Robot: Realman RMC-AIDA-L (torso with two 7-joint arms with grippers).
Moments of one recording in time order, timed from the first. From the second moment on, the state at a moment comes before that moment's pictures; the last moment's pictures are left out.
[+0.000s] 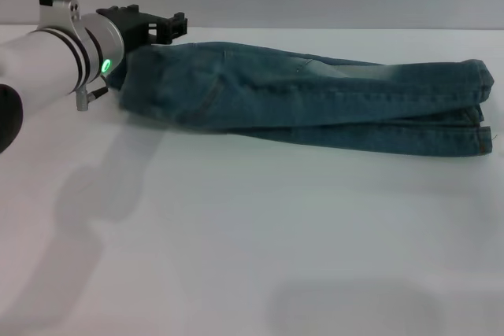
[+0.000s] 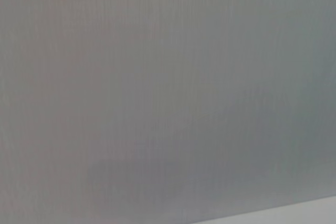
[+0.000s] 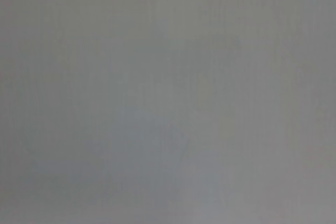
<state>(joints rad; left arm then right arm) -0.51 -2.06 -1.47 -1.07 2.82 -0.32 -0.05 0.11 2.07 1.56 0.99 -0.01 0.28 -2.86</state>
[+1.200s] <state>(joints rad) -0.44 -2.06 -1.56 -1.24 2.84 -0.66 -0.02 0.21 2.08 1.42 0.74 0.00 0.66 -2.87</state>
